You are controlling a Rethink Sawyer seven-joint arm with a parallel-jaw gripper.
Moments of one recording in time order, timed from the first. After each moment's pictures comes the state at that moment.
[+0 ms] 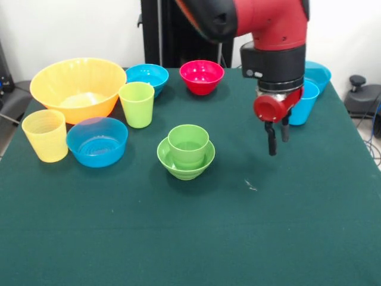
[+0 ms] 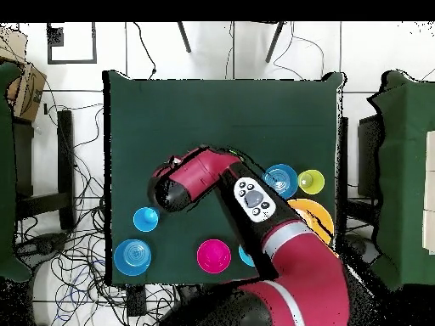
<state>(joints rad) -0.44 -0.53 0.61 1.69 -0.87 0.42 1.44</state>
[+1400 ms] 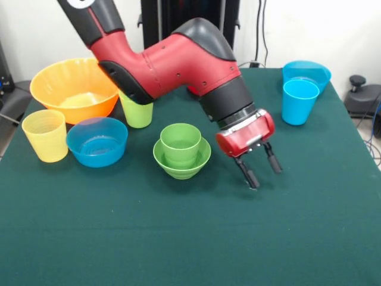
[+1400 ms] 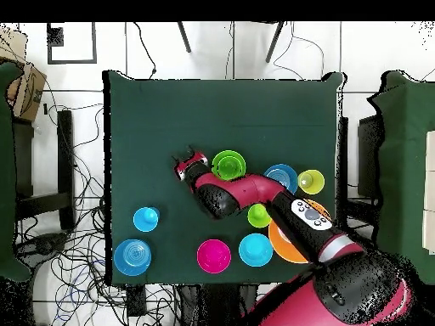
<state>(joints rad) -0.81 -0.16 0.75 1.70 -0.88 -0.07 1.44</state>
